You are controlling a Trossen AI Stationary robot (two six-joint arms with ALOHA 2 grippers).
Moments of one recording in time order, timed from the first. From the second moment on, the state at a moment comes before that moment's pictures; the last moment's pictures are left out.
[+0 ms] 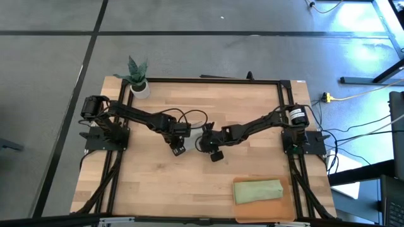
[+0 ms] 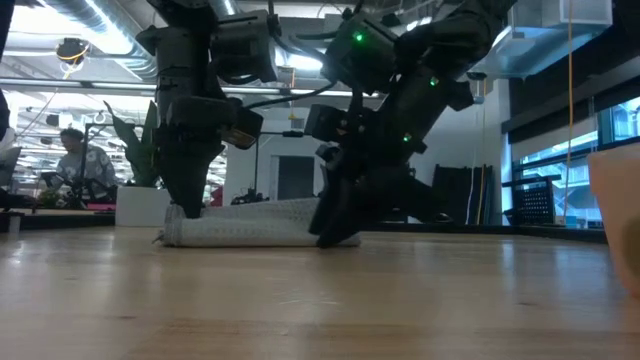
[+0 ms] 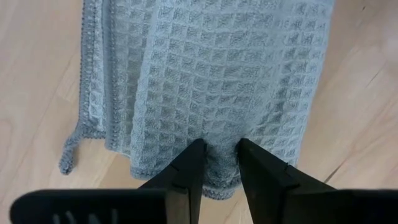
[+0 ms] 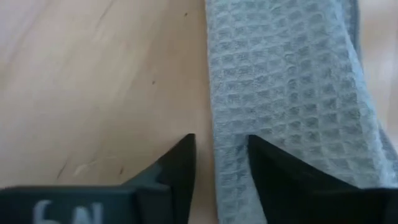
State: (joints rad) left arm -0.01 1.65 0.97 -0.70 0.04 -0.62; right arm 0.08 2.00 1.13 -0.07 0.15 -0.40
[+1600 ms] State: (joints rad) left arm -0.04 1.28 0.97 -0.80 -0.14 -0.62; right arm 0.05 2.01 1.13 -0.09 -0.12 -0.09
